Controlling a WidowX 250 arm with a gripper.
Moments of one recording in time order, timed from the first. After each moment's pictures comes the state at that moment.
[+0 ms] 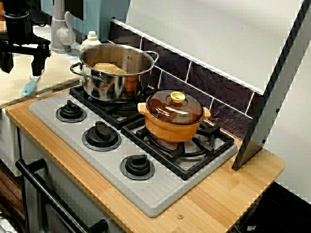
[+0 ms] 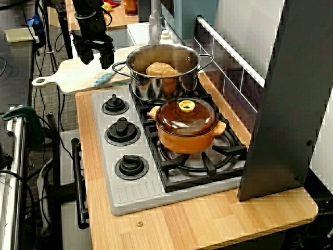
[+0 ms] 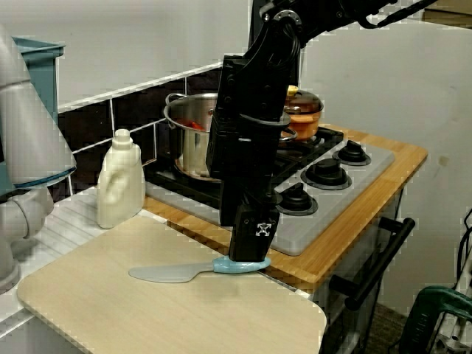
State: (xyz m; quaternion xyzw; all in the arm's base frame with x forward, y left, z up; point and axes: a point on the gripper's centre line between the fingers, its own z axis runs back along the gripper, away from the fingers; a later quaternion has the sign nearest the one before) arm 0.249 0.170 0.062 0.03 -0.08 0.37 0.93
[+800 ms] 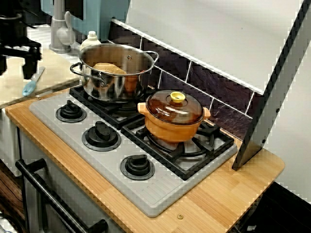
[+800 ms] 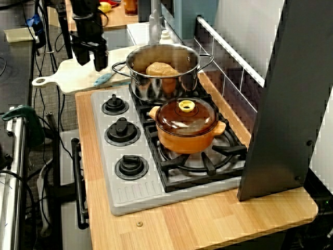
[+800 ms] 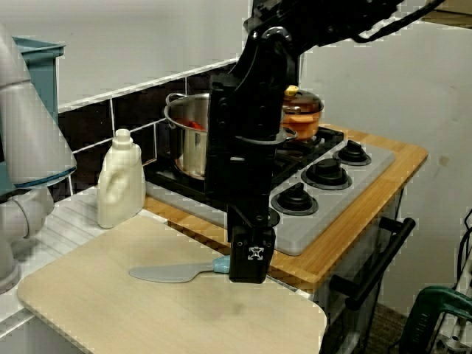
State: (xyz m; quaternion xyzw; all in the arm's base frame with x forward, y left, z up) arm 0.236 0.185 0.059 0.00 -0.05 0.30 0.95
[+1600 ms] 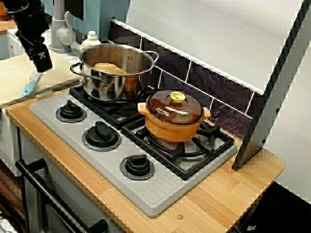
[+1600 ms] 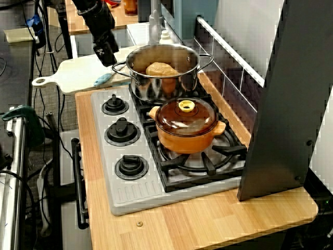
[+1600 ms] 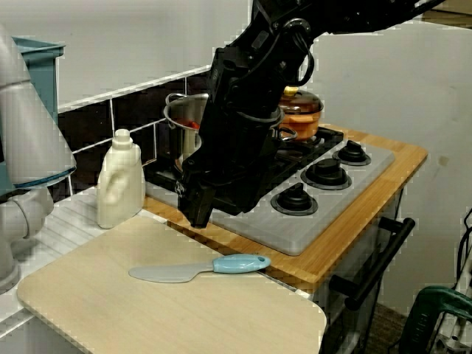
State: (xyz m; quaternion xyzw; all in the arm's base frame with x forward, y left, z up) arm 0.279 0.154 0.073 0.01 -0.18 -0.17 0.97
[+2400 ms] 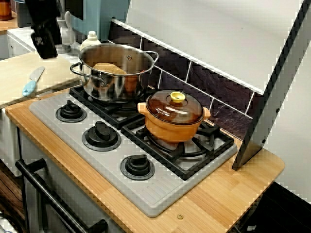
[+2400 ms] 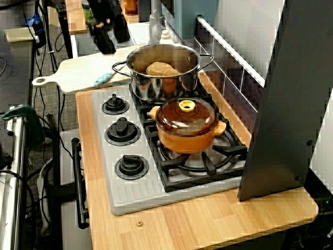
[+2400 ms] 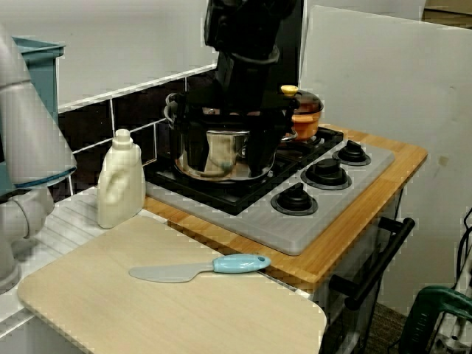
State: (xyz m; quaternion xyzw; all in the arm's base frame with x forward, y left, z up) arm 0.284 0.139 0.111 0.00 -0.16 -0.37 0.91
